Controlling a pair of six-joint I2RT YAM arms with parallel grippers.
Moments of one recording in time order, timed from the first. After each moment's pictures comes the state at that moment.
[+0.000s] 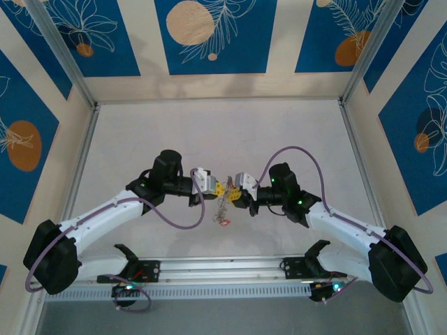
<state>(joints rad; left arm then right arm) -0.68 1.19 0.75 -0.04 0.79 0.58 0.65 1.07 0.50 0.13 -0.70 -0.29</state>
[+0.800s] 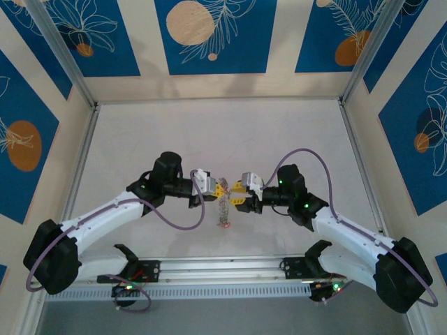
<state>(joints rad) -0.68 1.19 0.72 -0.02 0.79 0.56 0.63 0.99 0.46 0.17 -0.73 -0.29</state>
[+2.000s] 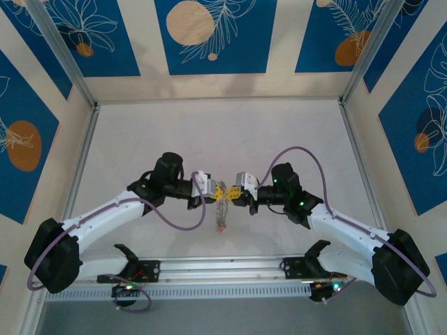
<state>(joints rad) -0.68 1.21 0.73 -0.08 0.78 0.61 0.67 1.04 0.50 0.18 -0.70 -0.30</state>
